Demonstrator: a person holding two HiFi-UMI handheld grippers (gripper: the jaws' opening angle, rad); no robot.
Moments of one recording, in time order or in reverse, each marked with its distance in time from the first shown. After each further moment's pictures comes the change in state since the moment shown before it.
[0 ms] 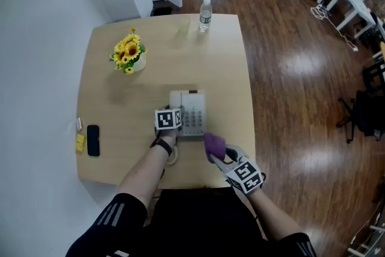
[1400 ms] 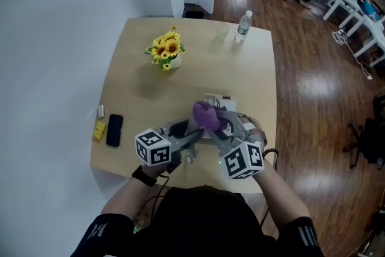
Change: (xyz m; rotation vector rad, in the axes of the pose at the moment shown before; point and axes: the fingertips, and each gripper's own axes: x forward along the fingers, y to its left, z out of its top) left arm -0.246 -0.053 0.041 0.065 -0.379 -0.704; right arm 0.070 0.071 0.210 -0.858 -0.093 -0.080
